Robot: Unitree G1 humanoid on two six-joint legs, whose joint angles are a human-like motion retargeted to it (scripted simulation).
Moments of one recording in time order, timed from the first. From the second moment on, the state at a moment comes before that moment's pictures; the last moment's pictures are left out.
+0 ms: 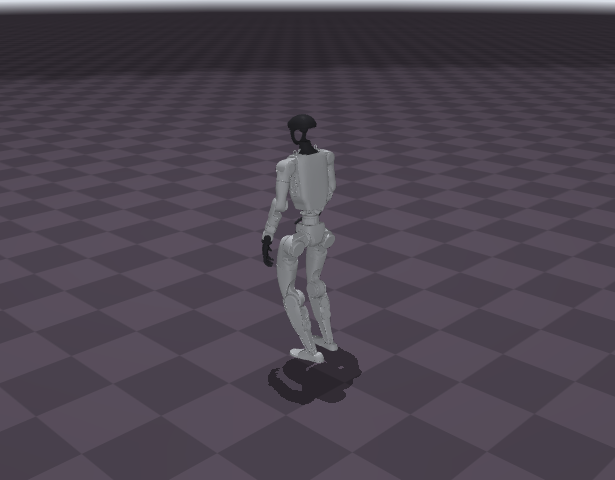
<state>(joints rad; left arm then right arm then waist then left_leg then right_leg) 0.03 0.37 -0.45 1.00 0.30 -0.04 -0.18 -0.16 -0.27 0.40 1.00 -0.02 -0.07 0.08 0.00 -0.09 0.03 -0.12 -0.05 0.25 0.43 -0.45 0.03 -0.25 -0.07 -0.07 0.56 -0.51 0.08</state>
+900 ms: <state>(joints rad) 0.02 0.34 -0.38 0.98 0.20 -0.06 -0.16 -0.12 -0.24 0.43 1.04 -0.03 -0.06 0.13 -0.01 -0.10 -0.01 -0.13 -0.01 0.28 0.49 -0.53 0.05 -0.22 -0.02 -0.03 0.49 -0.55 0.09</state>
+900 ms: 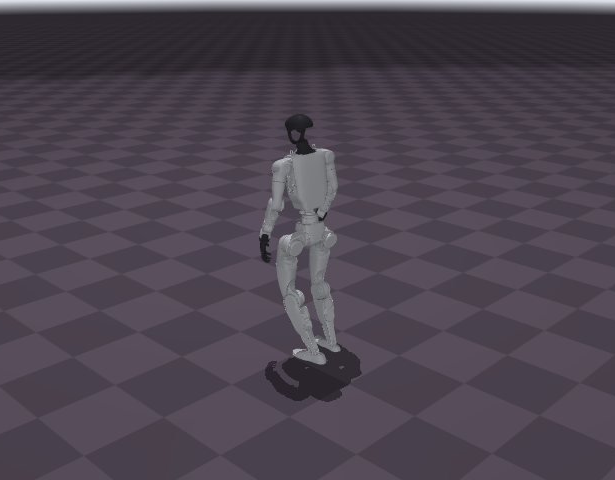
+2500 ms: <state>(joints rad) 0.36 0.35 -0.21 0.90 0.00 -0.07 -0.12 0.06 -0.26 0.13 0.84 0.41 -0.14 -0.11 0.11 -0.11 0.01 -0.58 0.06 0.15 1.08 -0.58 0.09 -0.21 0.03 -0.08 0.84 -0.55 -0.05</state>
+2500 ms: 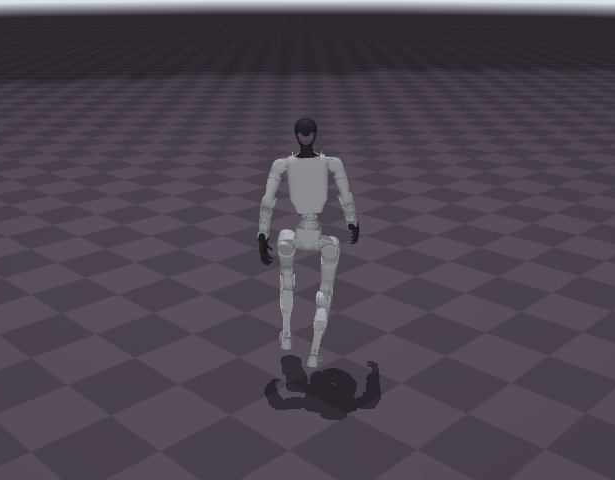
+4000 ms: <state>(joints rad) 0.37 0.31 0.01 1.18 -0.04 -0.02 -0.06 0.10 -0.34 0.17 0.64 0.26 -0.11 0.03 0.12 -0.25 0.02 -0.49 -0.19 0.13 0.80 -0.51 0.15 -0.28 -0.20 0.02 1.43 -0.32 0.04</state>
